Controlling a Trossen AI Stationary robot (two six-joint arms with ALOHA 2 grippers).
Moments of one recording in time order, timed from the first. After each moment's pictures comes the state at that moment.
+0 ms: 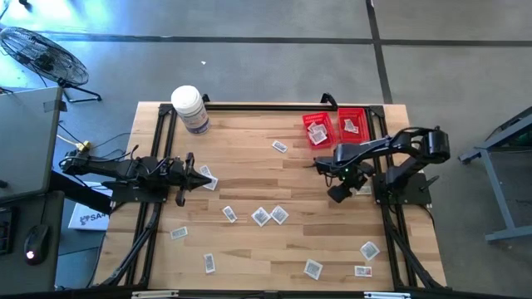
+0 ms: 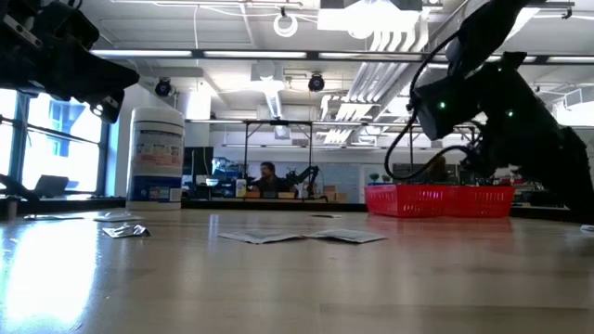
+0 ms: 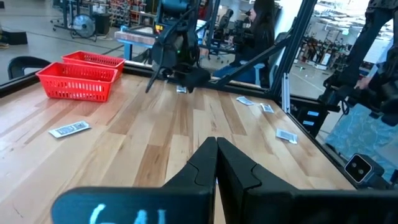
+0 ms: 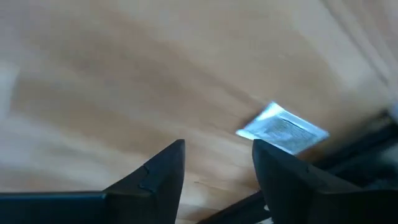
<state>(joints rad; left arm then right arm) -0.18 0.08 0.01 0.03 -0.13 -0.21 -0.17 1.57 0.74 -1.13 -0.24 0.73</state>
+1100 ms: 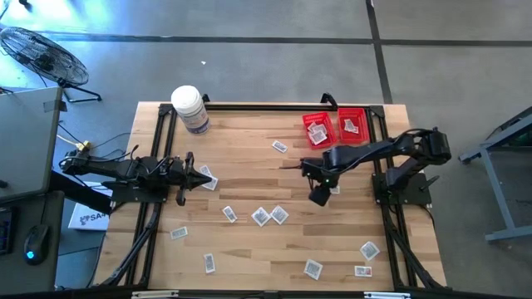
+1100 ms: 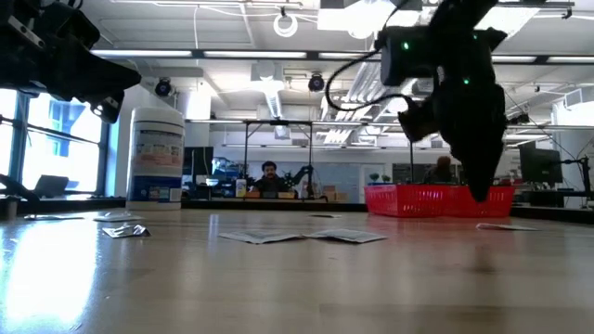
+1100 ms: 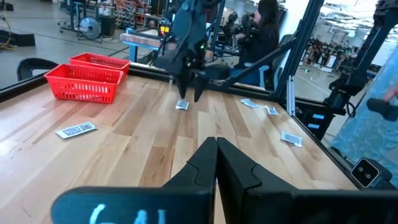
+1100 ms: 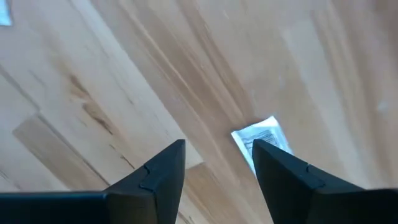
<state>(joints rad) -0.18 0.08 0.01 0.03 -0.15 -0.21 -0.04 1.58 0.94 -0.88 -0.14 0.53</state>
